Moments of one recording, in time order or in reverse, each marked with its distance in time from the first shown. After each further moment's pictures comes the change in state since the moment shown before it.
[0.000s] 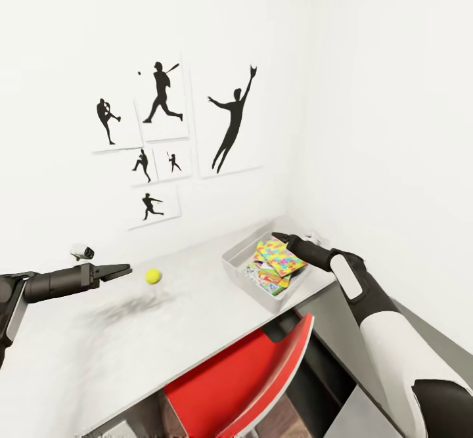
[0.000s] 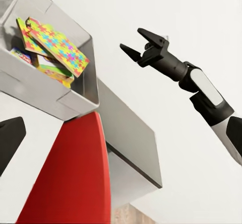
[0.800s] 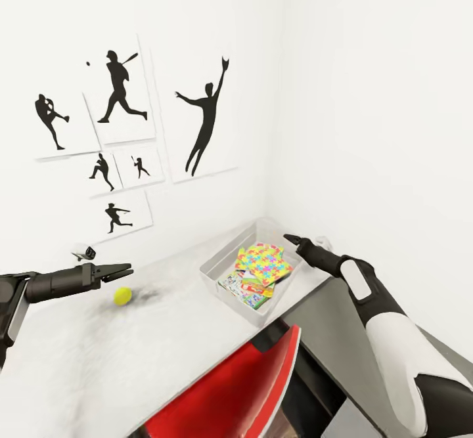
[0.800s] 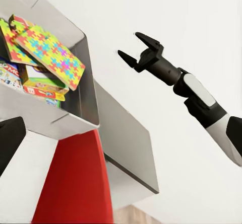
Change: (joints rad) left arm 0.000 -0.005 -0.002 0.000 -0.003 0.028 0.000; right arm -0.007 -0.011 -0.133 0.095 -0.017 0.011 0.015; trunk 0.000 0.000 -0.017
